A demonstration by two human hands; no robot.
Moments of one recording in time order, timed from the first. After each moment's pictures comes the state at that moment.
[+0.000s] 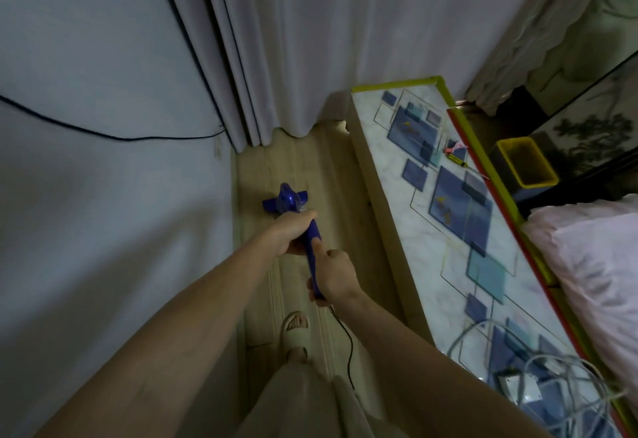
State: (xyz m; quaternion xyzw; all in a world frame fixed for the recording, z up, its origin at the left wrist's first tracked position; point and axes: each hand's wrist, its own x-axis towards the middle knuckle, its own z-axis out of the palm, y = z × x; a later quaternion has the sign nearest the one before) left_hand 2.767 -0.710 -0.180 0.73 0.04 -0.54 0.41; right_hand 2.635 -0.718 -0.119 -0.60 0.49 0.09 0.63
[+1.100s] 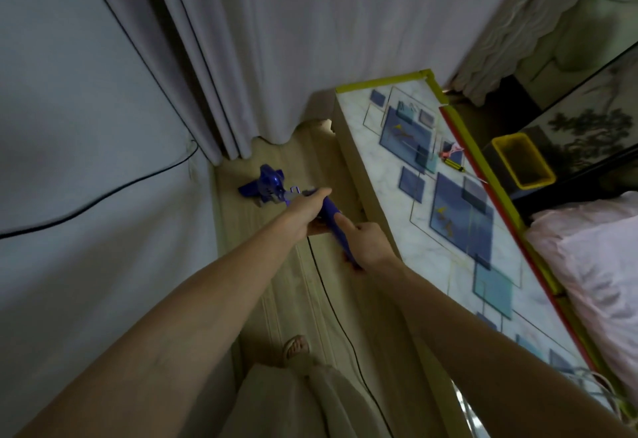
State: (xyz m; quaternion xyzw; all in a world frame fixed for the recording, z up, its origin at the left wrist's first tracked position) left_hand 2.874 -0.836 -0.194 0.68 0.08 -0.56 0.47; right_hand 2.745 -0.858 -0.140 -0.63 0.54 0.08 0.56
